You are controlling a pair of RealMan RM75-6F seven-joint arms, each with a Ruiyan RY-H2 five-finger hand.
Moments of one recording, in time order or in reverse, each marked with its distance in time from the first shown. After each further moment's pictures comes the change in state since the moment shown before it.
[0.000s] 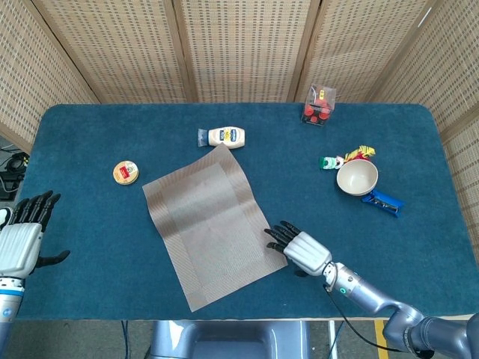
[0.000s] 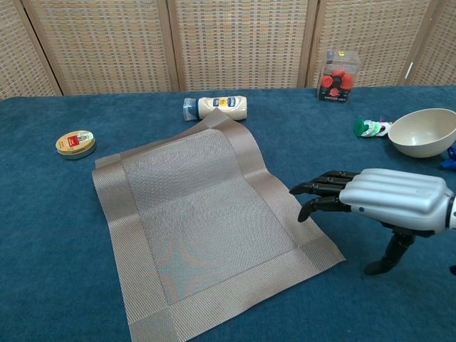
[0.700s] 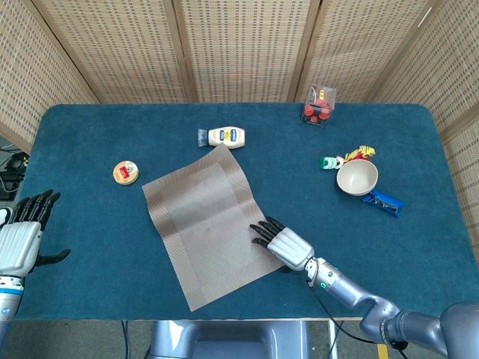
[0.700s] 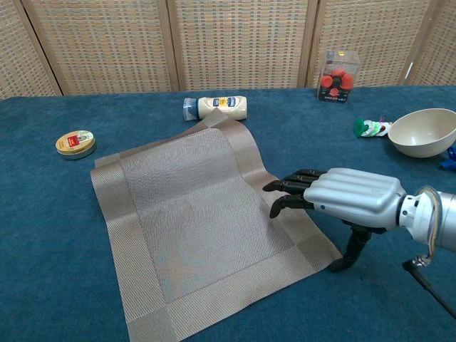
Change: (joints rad) left arm 0.003 0.005 -0.011 0.008 0.005 -0.017 -0.034; right arm 0.053 -0.116 0.037 0.059 0.083 -0.031 -0.071
